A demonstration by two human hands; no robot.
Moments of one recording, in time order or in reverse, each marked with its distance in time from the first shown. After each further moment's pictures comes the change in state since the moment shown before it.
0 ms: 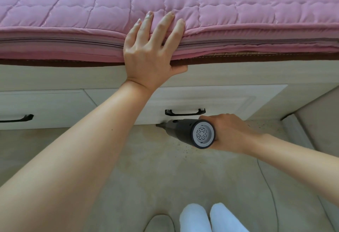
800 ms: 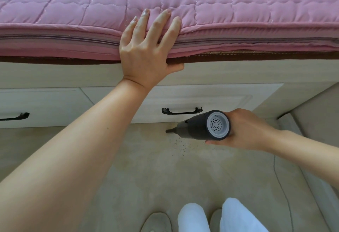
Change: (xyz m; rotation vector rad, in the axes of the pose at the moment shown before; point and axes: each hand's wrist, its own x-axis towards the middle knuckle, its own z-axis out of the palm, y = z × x) left_hand -0.001 0.001 0.000 -0.006 0.023 -0.019; right_hand -0.024 0.020 -0.019 0.038 0.040 0.048
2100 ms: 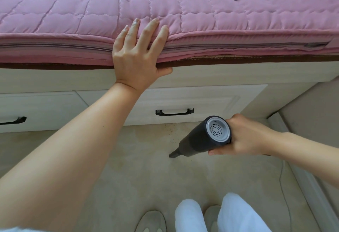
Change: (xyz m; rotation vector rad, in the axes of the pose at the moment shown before) left_hand -0.001 -0.002 -0.001 0.012 -0.040 0.019; right_hand -0.030 0.006 -0.013 0.112 -0.060 -0.074
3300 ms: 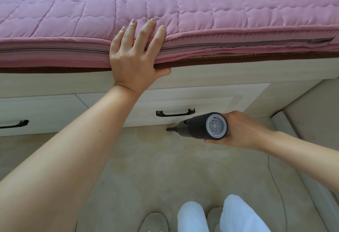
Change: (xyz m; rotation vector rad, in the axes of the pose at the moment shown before) left_hand 0.000 0.001 -0.001 0.004 0.023 0.000; right_hand 0.017 0.016 0.014 -0.013 0.069 0.140
